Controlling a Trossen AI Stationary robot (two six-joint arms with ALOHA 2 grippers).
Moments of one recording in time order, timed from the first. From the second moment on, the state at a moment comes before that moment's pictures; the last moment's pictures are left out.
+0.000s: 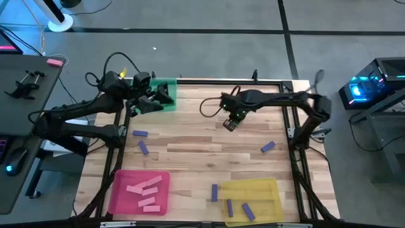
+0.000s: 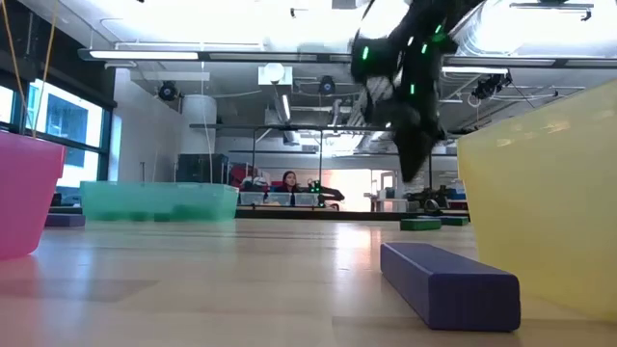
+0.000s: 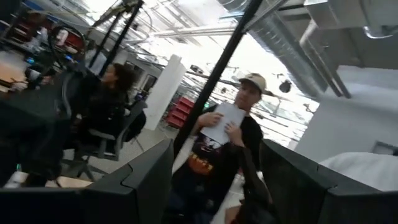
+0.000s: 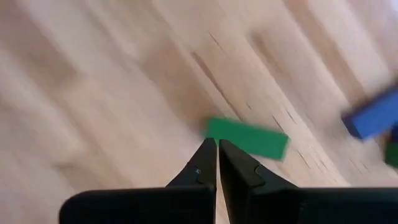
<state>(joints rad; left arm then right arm) 0.39 1.00 0.83 0.62 0.78 -0.83 -0.27 1.72 1.24 -0.92 0.06 0.36</state>
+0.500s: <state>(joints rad) 0.39 0.91 0.83 0.21 0.76 -0.72 -0.28 1.56 1.24 -0.89 0.06 0.44</state>
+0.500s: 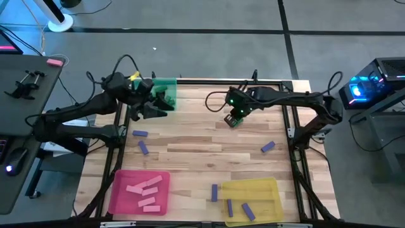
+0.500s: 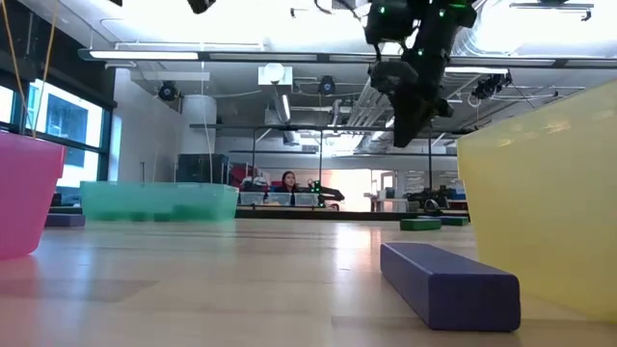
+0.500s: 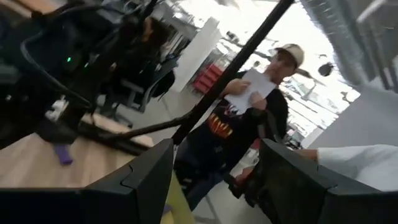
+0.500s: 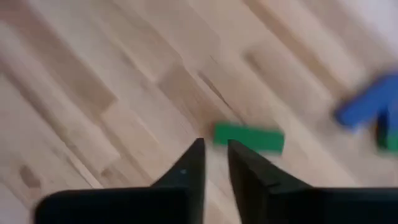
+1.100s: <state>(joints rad) 0.39 0.91 0.83 0.17 0.84 -0.62 -0.33 1.80 1.24 -0.96 0.10 1.45</state>
